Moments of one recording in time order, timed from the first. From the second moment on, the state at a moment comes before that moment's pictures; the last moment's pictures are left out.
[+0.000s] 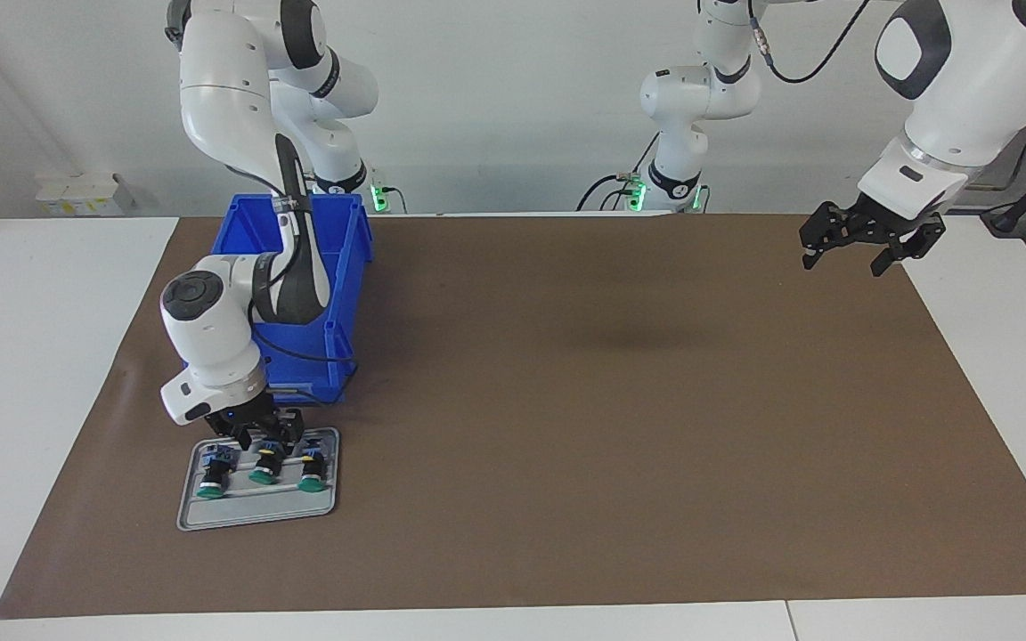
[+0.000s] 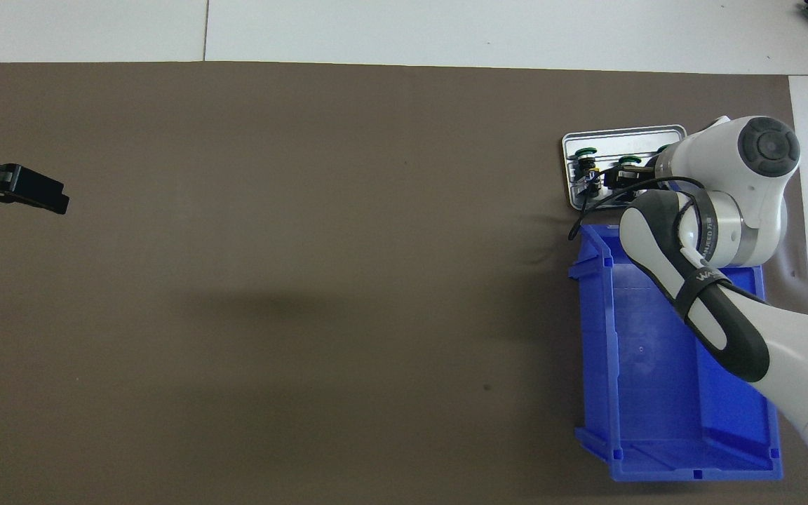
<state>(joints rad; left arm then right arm) -0.03 0.12 0.00 -1.44 -0.01 1.54 0.18 0.03 0.48 -0.06 -1.83 -0.03 2.49 0.13</state>
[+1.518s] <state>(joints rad) -0.03 0.12 0.00 -1.44 -0.01 1.54 0.18 0.37 0.41 -0.05 -1.44 -0.03 2.00 1.64</state>
